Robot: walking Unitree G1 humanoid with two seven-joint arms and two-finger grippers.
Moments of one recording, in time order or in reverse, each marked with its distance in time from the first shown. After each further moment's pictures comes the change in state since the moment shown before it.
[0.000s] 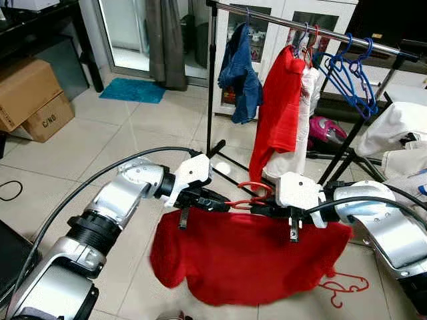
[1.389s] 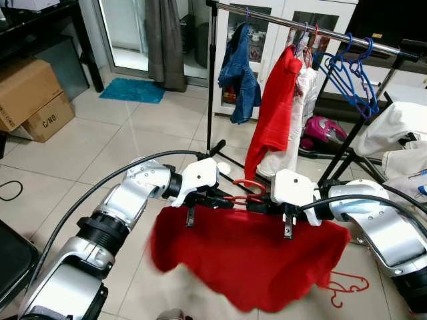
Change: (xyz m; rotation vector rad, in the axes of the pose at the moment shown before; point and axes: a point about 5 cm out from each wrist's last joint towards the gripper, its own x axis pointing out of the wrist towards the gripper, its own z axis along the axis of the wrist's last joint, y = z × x) left arm 0.012 0.004 0.000 0.077 0.004 0.059; right arm 0.005 -0.002 0.004 0.009 -0.011 -0.020
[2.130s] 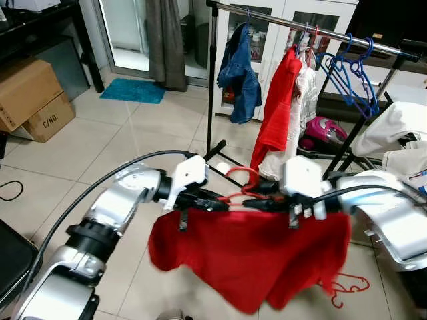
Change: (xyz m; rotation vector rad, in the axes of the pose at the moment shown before) left arm -0.017 -0.008 -0.007 -0.120 -0.068 0.007; right arm -0.020 -0.009 0.022 0.008 -0.169 0.013
